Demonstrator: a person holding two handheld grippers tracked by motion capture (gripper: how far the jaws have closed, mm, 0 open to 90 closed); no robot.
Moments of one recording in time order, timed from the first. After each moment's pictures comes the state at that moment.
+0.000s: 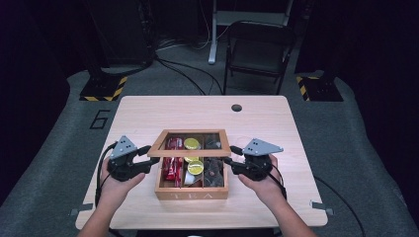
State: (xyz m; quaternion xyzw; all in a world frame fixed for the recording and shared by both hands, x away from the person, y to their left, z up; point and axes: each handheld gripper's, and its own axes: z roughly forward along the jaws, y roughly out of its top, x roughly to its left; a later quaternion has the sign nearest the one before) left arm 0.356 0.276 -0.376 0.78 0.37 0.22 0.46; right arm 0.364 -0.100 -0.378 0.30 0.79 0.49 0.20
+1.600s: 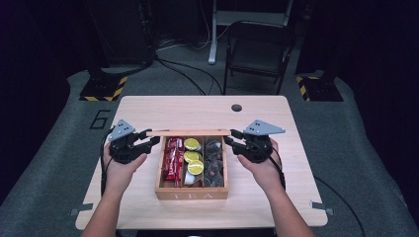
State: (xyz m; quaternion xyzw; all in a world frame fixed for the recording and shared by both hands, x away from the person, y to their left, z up) left arm 0.391 0.276 -0.365 0.73 0.41 0.24 0.49; right arm 0.393 -0.098 -0.348 0.33 0.76 0.51 0.21
